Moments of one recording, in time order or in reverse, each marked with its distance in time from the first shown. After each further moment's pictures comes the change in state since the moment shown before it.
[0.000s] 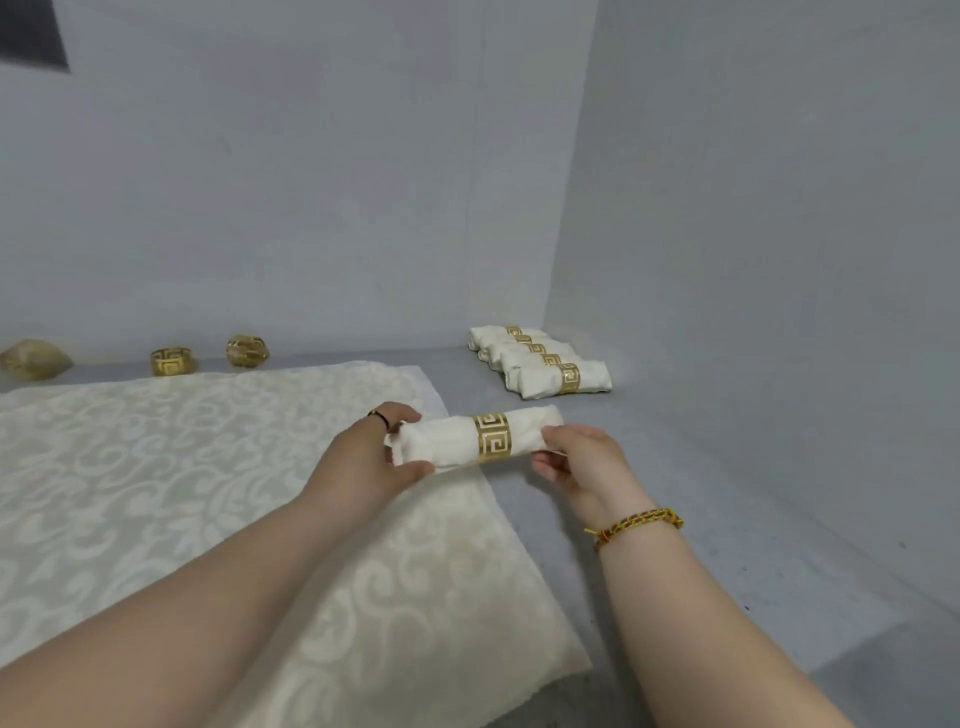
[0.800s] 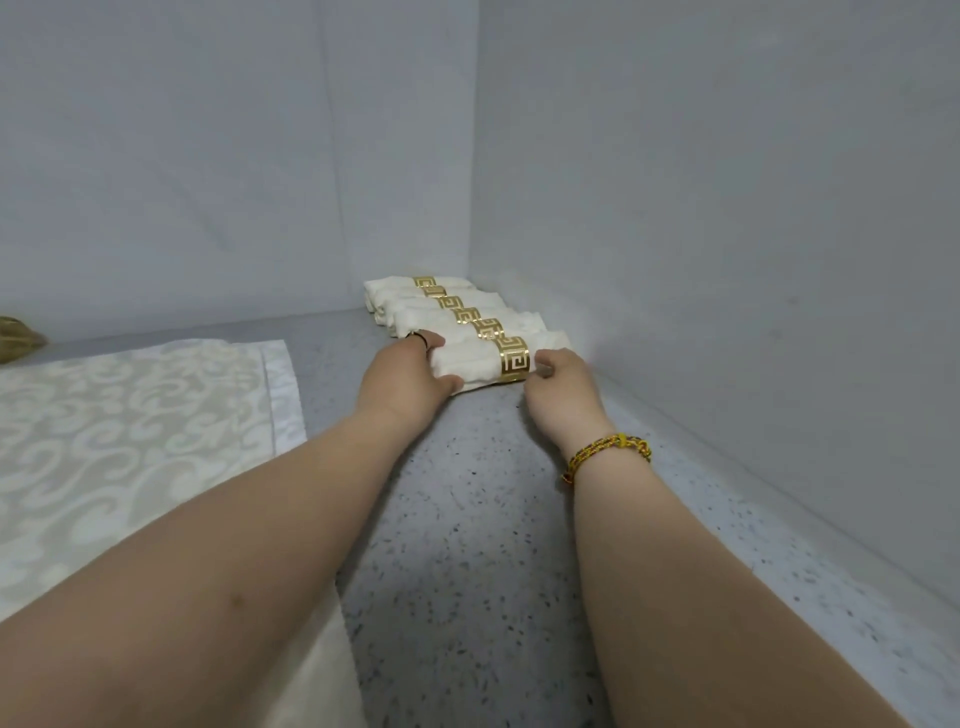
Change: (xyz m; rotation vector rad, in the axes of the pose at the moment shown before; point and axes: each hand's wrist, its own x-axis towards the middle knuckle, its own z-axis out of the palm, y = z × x) left_hand 0.174 0.030 0.175 0.135 0.007 0.047; right_hand 0.176 0.003 -0.078 -0.785 0.181 -0.361
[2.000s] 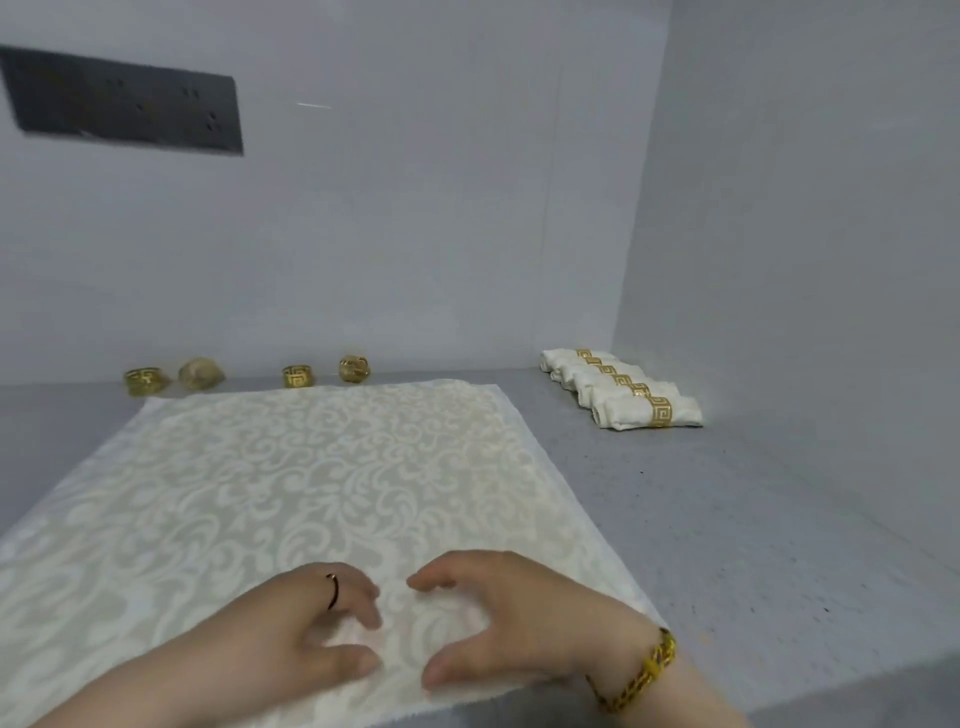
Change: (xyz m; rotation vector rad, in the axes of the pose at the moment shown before) left_hand -0.306 -0.115 -0.253 0.092 -0.392 0.014; right_hand -0.295 -0.144 0.031 -0.212 -0.938 -0.634
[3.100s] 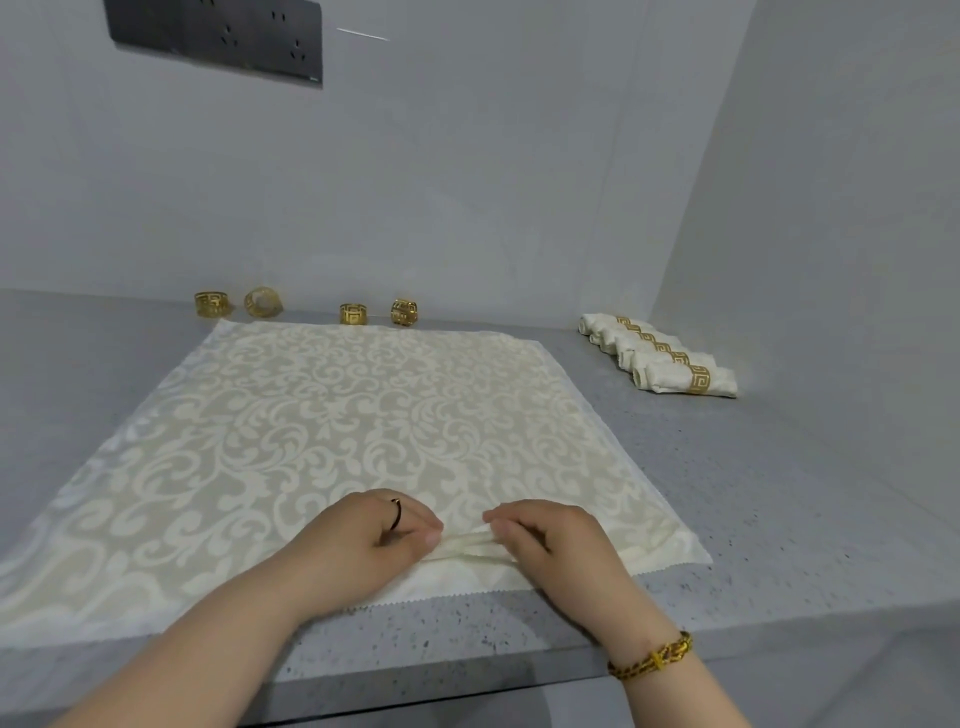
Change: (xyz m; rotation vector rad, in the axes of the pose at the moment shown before) left_hand -0.037 -0.009 0.013 -0.214 0.141 0.031; right_hand -0.002 -0.004 0.064 0.018 0.511 -0.016
